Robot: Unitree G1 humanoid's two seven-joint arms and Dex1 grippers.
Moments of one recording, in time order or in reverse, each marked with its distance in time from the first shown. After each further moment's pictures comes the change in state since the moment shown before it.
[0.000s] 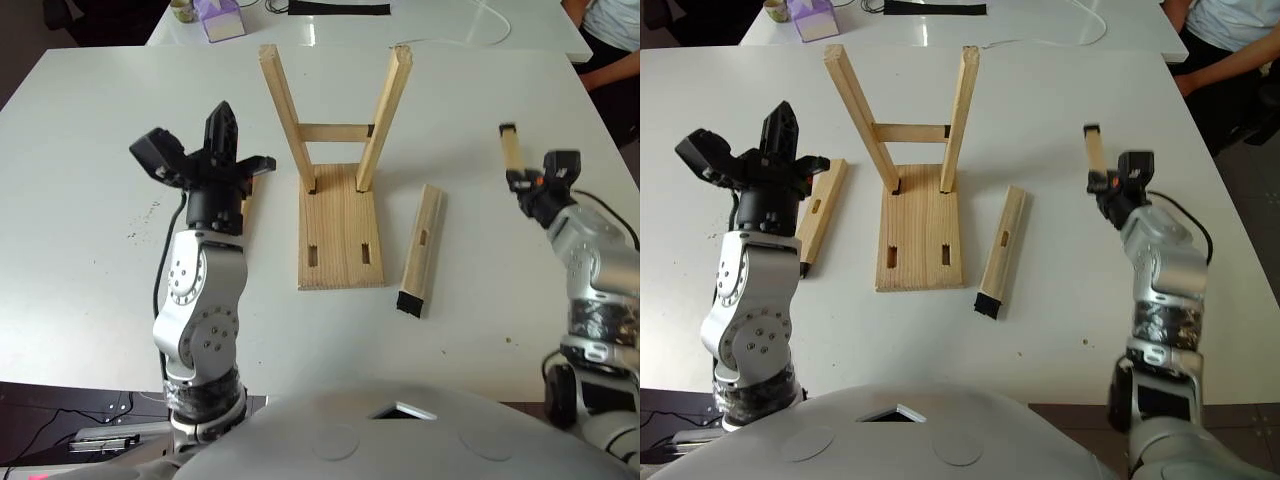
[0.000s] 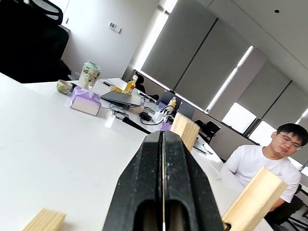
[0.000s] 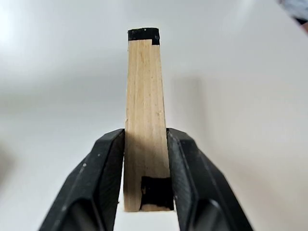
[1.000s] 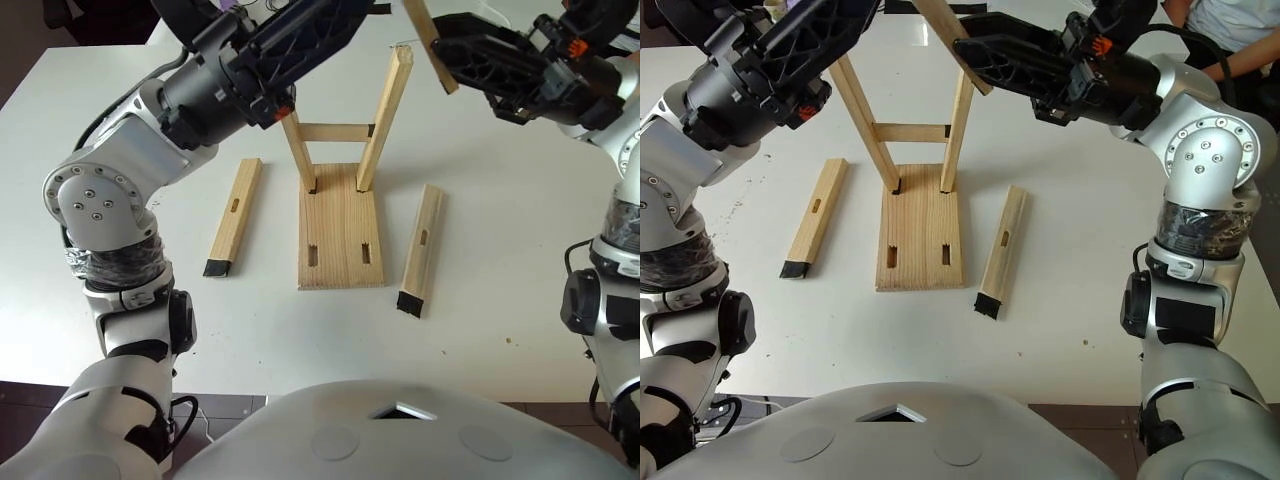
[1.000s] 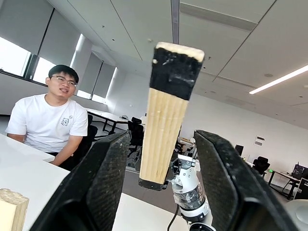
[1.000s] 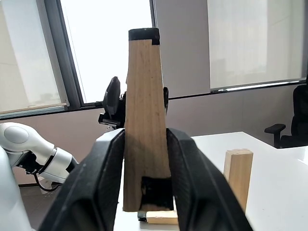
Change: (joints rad) left arm -0.577 0.412 0.104 0.352 -0.797 0.462 -0.655; right arm -0.427 -0.177 0.183 -0.127 0.708 0.235 0.946
